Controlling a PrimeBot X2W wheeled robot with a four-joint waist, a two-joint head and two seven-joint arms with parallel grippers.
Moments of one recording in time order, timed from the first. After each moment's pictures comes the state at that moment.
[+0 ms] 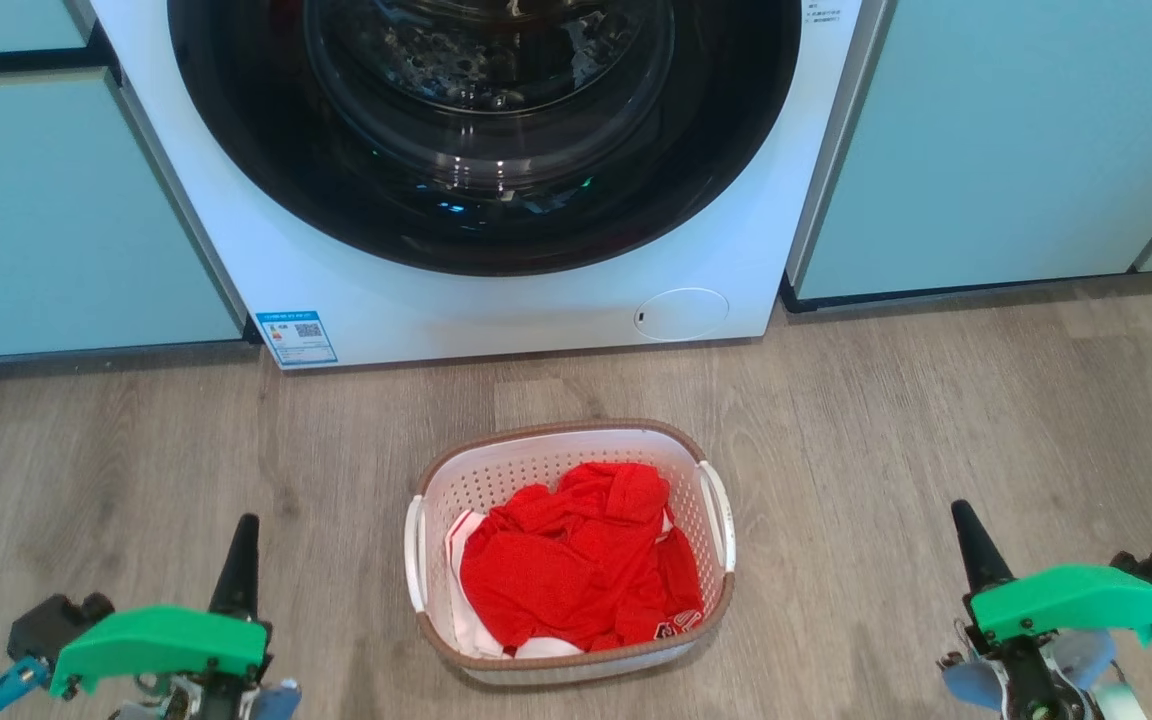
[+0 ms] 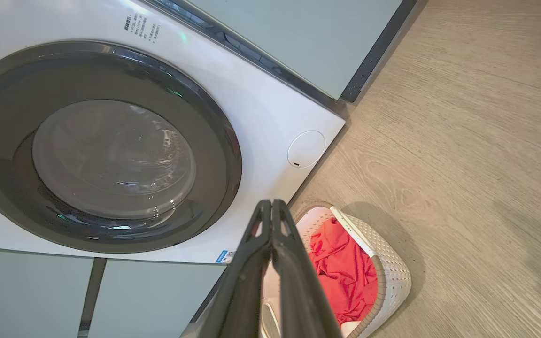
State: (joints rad) left arm 0.05 0.05 0.00 0.25 -1.14 -0.04 -0.02; right arm -0.02 -0.06 0.00 0.30 1.16 0.13 -0.04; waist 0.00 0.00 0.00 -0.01
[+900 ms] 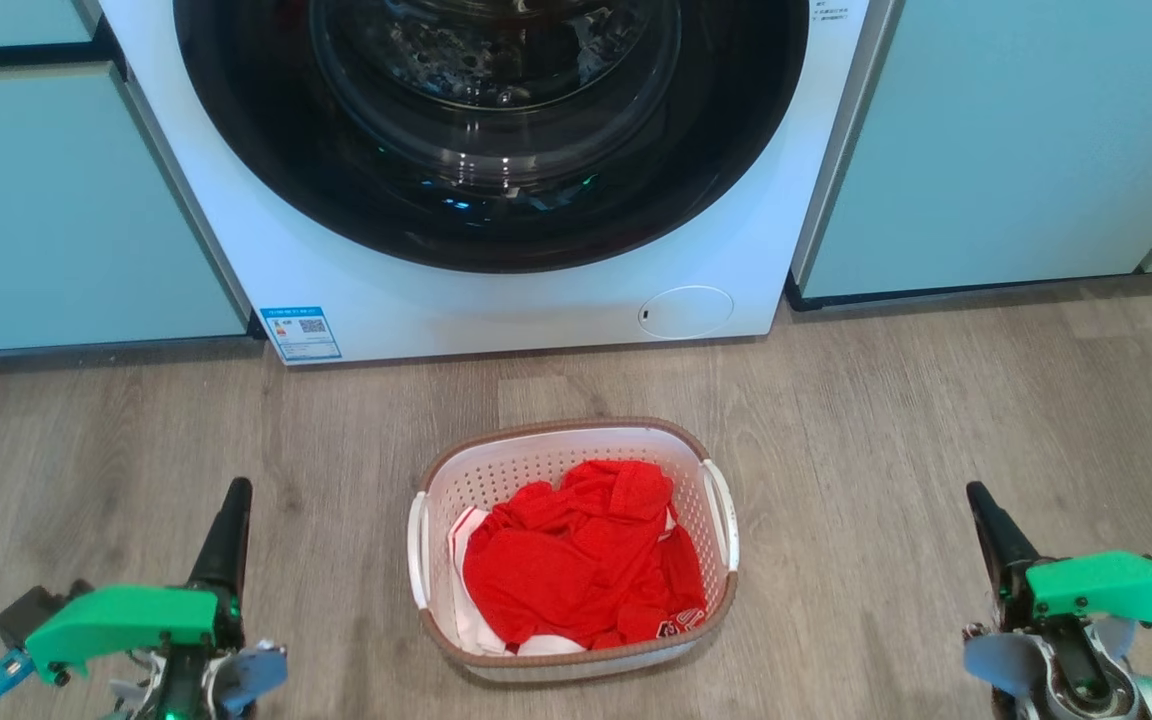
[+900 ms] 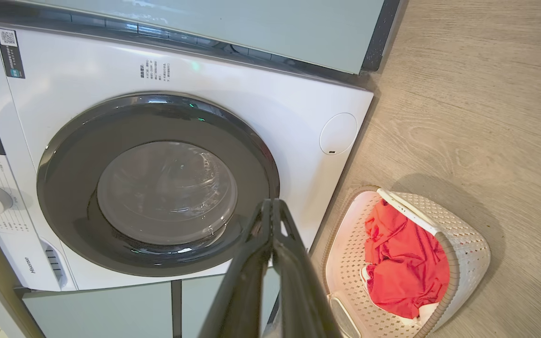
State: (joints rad) left arm -0.01 0.05 0.04 0.27 -1.44 -0.09 0.05; right arm -0.04 -0.06 -0.06 0.29 1.45 0.13 0.04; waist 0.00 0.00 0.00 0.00
